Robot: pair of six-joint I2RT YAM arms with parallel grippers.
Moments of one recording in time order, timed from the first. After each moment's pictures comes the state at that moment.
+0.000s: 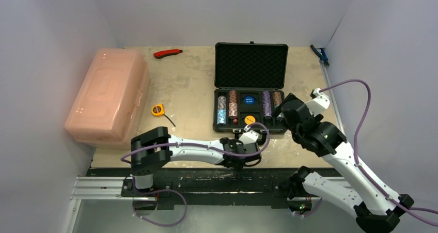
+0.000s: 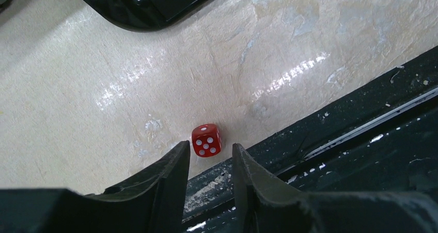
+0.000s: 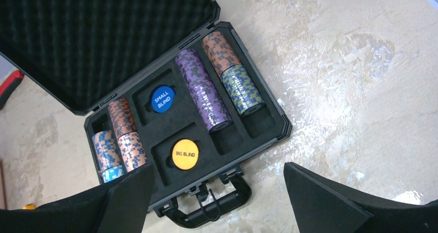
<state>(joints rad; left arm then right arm) -1.37 1.84 1.20 -0.57 -0.38 -0.75 0.67 0.82 1.00 -0.99 0.73 1.07</state>
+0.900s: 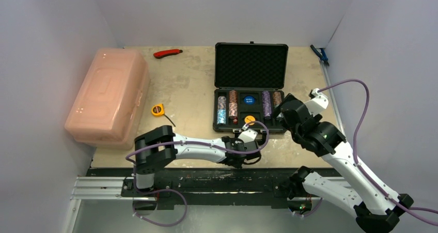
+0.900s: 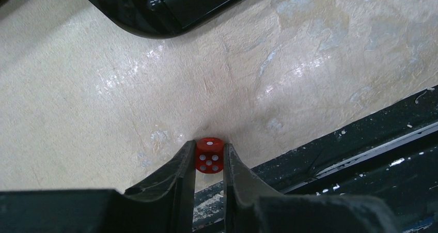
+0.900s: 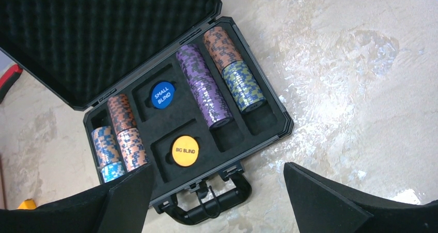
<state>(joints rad) -1.34 1.88 1.21 -0.57 -0.38 -0.78 0.67 0.82 0.99 -0.99 0.72 1.06</state>
